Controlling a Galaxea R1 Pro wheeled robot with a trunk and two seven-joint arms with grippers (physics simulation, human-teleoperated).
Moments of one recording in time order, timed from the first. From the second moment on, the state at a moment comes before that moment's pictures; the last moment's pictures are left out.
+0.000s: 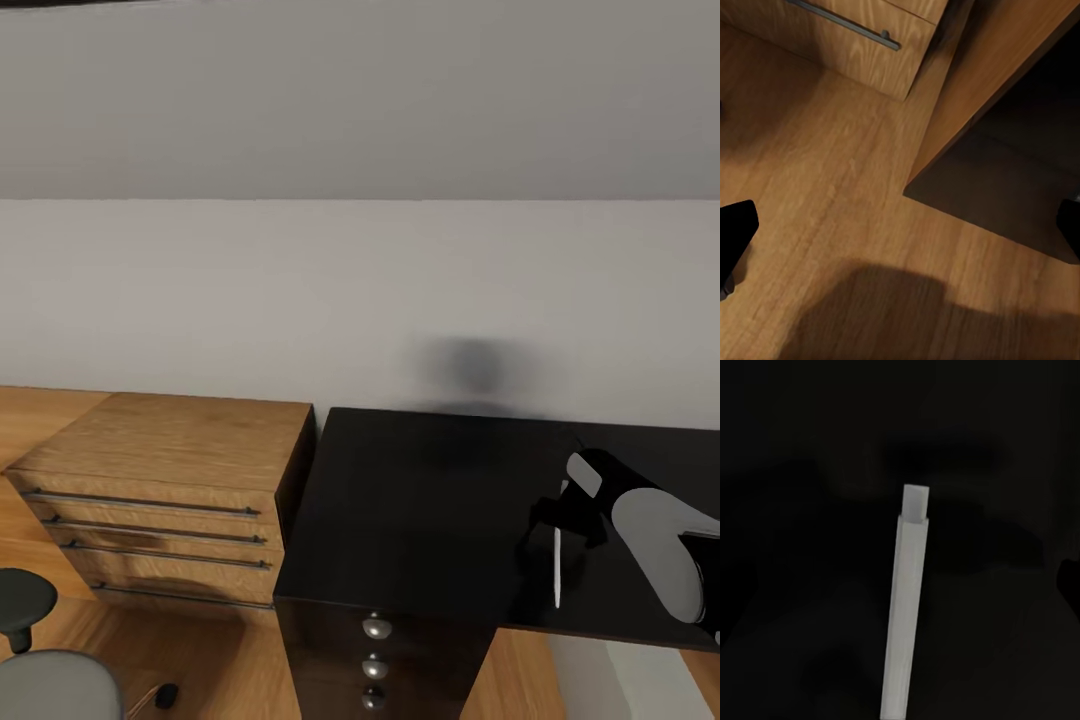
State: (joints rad) left arm -0.03 -0.02 -0.02 -0.65 0.33 -0.19 -0.02; right arm -1.14 -0.28 -0.08 -0.13 -0.27 0.98 -0.19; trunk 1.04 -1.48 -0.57
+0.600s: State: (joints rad) left arm -0.03 -0.02 -0.02 -0.65 0.33 -0.19 -0.02; right arm -1.14 -0.28 -0.08 -0.13 -0.27 0.98 -0.19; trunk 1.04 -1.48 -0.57
